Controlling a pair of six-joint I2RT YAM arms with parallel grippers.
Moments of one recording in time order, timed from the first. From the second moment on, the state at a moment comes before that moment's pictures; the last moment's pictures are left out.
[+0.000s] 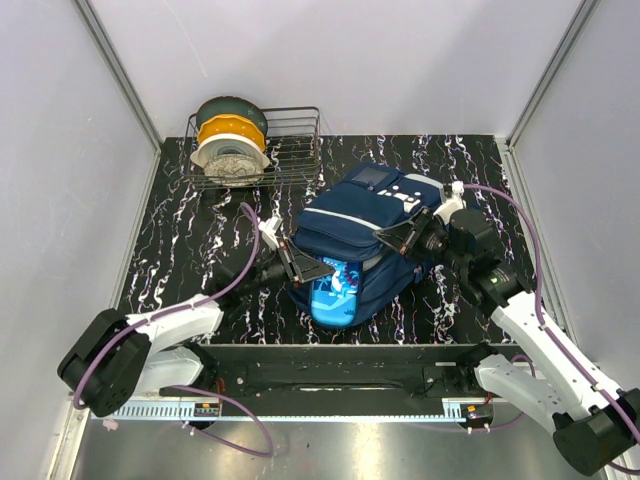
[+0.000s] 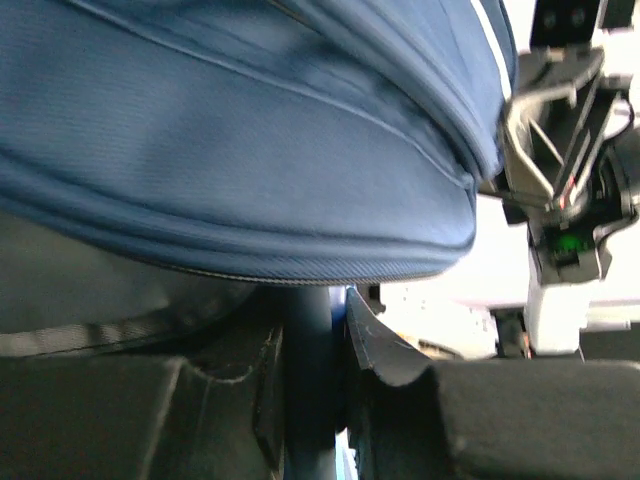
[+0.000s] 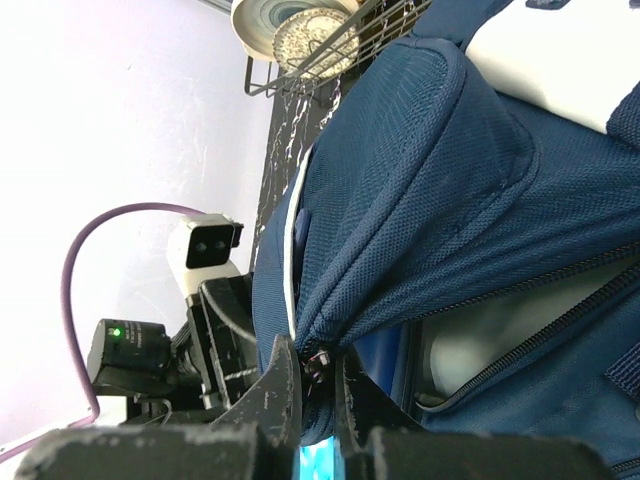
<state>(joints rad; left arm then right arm) -0.64 1.17 0.38 0.72 0.53 -1.25 0.48 0.86 0.81 -0.23 -0.26 0.96</state>
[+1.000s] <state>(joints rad) -0.90 1.23 0.54 0.55 -0.31 -1.13 0.58 0.83 0.73 -0.16 -0.09 1.04</state>
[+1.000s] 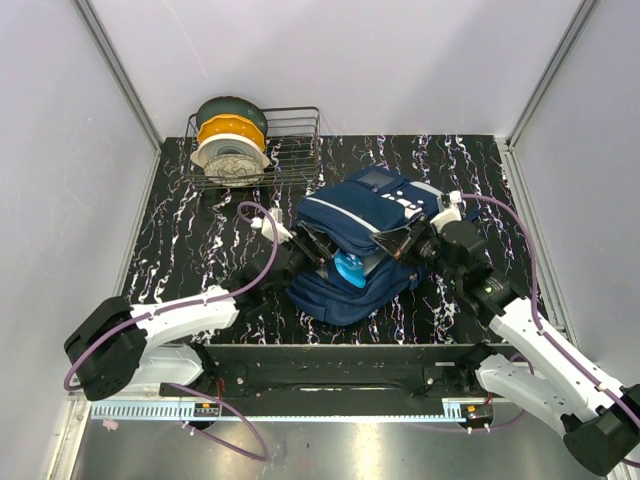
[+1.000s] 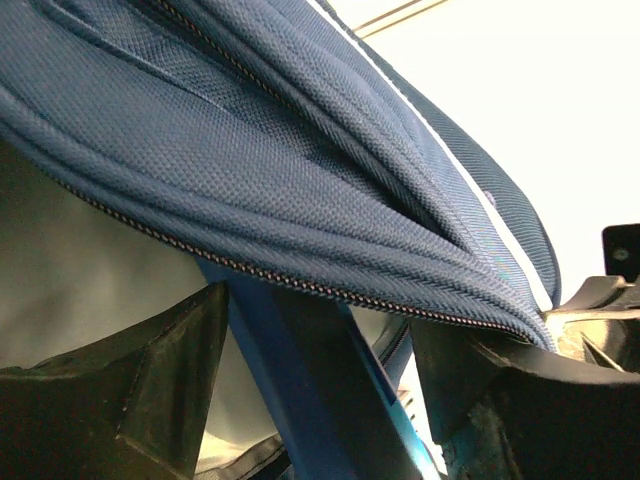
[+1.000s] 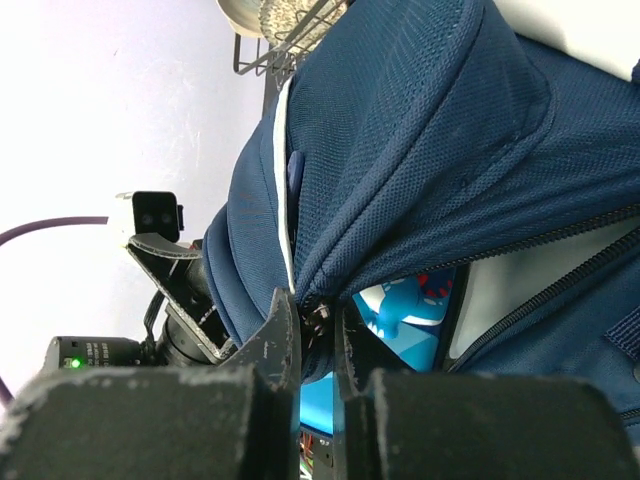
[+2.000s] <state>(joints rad) -0.91 1.05 0.56 0.10 0.02 -1.07 0.61 0.92 0.81 -0.26 -0.10 1.01</state>
